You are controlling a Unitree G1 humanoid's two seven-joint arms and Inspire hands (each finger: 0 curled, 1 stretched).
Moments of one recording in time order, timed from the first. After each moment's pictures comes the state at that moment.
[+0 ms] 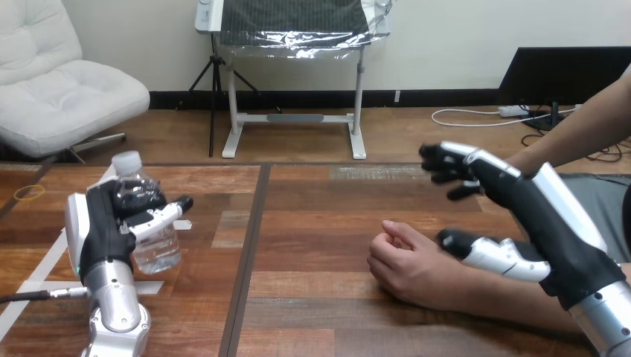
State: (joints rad) left arm -0.39 0.26 0.09 0.82 0.16 -0.25 0.39; right arm 0.13 -0.44 -0.13 -0.15 -0.16 -0.39 0.31
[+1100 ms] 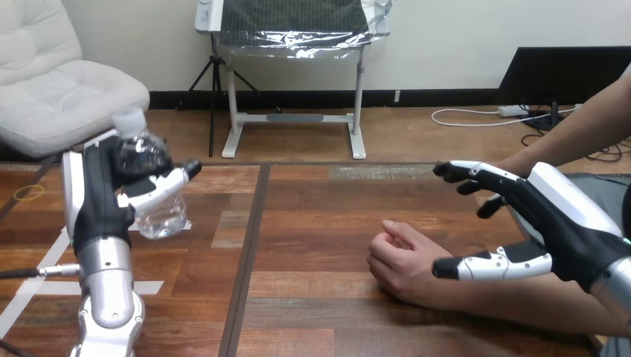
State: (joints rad) left arm -0.29 0.26 0.09 0.46 0.17 -0.24 0.32; right arm 0.03 -0.61 -0.12 -0.02 -0.28 -0.32 0.37
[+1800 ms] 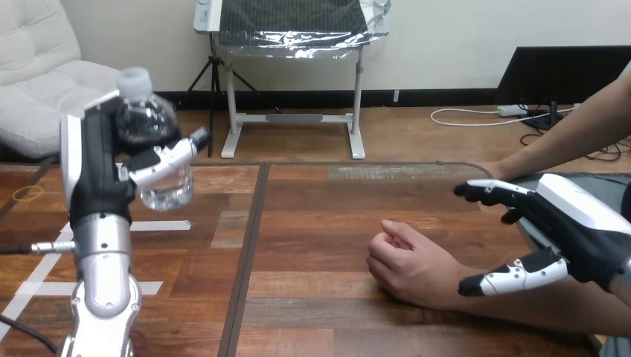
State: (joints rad) left arm -0.26 0.26 0.09 0.26 0.17 -0.23 0.27; right arm -0.04 -0.72 -0.09 0.13 -0.35 -0.35 0.41
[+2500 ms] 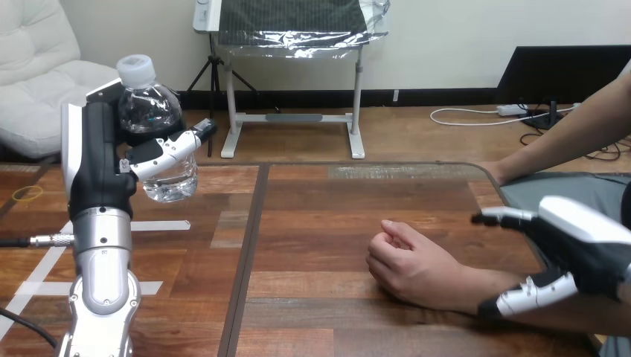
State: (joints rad) left arm -0.26 0.26 0.10 0.24 0.16 -0.23 0.24; right arm -0.11 -0.79 0.00 0.33 -0.45 -0.37 0.41
